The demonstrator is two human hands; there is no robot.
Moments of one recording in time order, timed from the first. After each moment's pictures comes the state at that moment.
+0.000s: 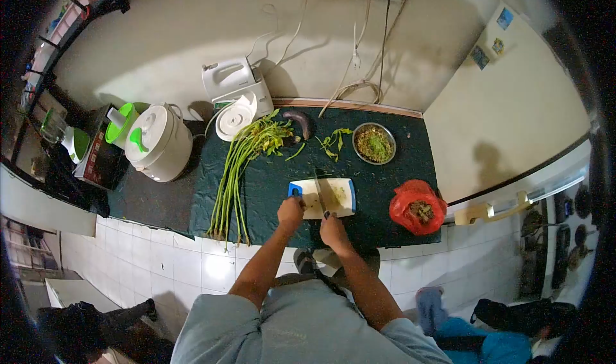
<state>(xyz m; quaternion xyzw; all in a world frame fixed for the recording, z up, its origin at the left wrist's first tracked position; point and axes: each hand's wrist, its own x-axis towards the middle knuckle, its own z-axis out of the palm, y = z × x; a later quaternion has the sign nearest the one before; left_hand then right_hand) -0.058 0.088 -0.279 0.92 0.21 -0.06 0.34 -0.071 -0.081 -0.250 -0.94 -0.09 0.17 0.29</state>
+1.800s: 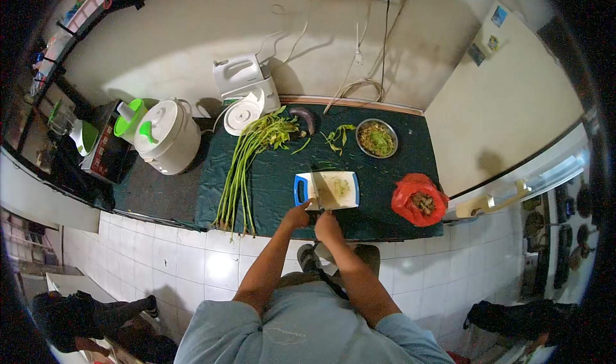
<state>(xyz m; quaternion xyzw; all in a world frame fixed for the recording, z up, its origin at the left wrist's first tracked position) -0.089 0.097 -0.331 0.90 0.06 -0.26 0.35 -0.101 -0.055 -0.232 -0.92 -0.04 0.21 0.32</state>
